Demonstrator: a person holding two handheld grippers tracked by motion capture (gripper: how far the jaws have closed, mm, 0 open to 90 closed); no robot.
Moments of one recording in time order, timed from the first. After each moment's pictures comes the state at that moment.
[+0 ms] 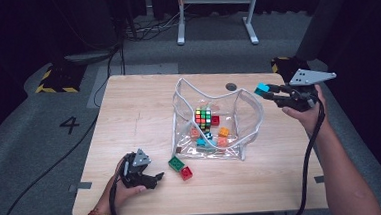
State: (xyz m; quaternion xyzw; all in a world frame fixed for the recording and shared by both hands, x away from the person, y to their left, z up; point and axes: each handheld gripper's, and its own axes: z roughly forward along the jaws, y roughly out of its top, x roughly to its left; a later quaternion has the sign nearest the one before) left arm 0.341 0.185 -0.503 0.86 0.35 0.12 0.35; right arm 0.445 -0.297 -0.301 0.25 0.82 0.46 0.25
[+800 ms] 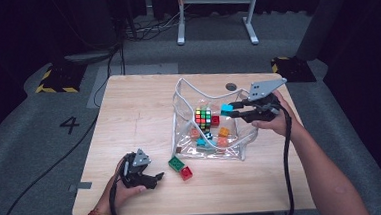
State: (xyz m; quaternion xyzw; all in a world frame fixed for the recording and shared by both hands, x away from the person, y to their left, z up) left arm 0.341 0.185 -0.503 0.86 0.35 0.12 0.34; right arm 0.441 -0.207 -0.317 0.11 0.89 0.41 0.15
